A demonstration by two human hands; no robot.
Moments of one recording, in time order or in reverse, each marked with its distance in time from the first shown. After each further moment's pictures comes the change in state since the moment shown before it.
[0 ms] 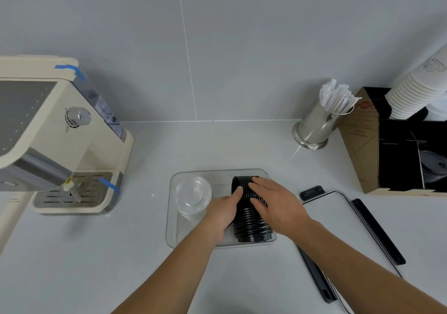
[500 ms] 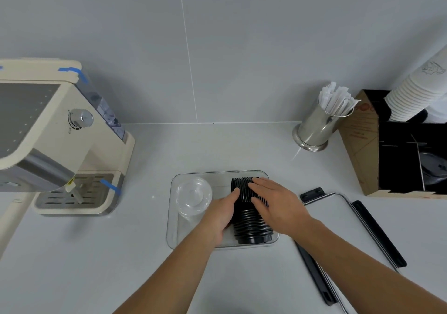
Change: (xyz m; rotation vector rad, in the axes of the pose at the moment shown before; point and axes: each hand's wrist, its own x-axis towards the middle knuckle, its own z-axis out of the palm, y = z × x) left_hand -0.007 0.003 -0.004 -0.074 -0.038 -0.001; right_hand 0.003 0.001 -0.004 -0.006 -0.015 -0.008
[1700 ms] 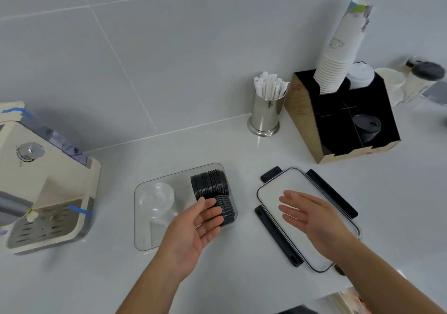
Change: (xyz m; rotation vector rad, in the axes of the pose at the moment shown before) left_hand -0.112 -0.012 0.028 -0.198 -0.058 0.128; right_hand -0.149 0.073 -0.040 1.460 0.339 0.813
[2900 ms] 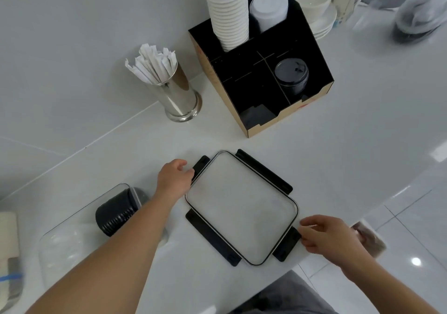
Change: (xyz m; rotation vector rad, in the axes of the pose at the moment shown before) left_hand 0.193 -0.041 0.164 1.320 0.196 0.222; right_hand -0.006 0.033 -0.186 -0.355 0.239 0.314
